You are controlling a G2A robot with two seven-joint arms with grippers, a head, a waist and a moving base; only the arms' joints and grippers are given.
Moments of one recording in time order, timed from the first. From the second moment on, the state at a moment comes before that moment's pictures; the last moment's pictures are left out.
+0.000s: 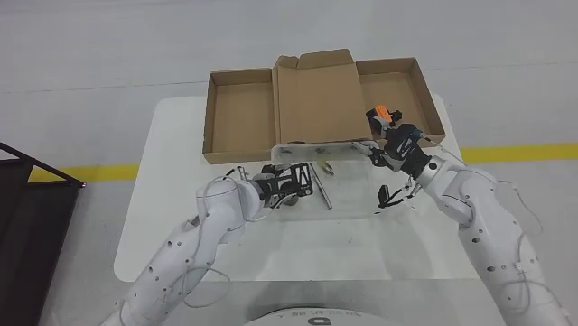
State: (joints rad) left arm 1.36 -1.19 -0.96 -1.90 1.71 -0.70 -0.76; right arm -1.54 -1.05 1.45 -1.73 -1.31 -0.63 -0.03
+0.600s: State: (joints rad) left arm 1.32 -1.20 -0.92 -1.83 1.67 -0.70 -0.79; right arm -1.54 -1.05 1.45 -1.73 -1.31 -0.63 -0.03
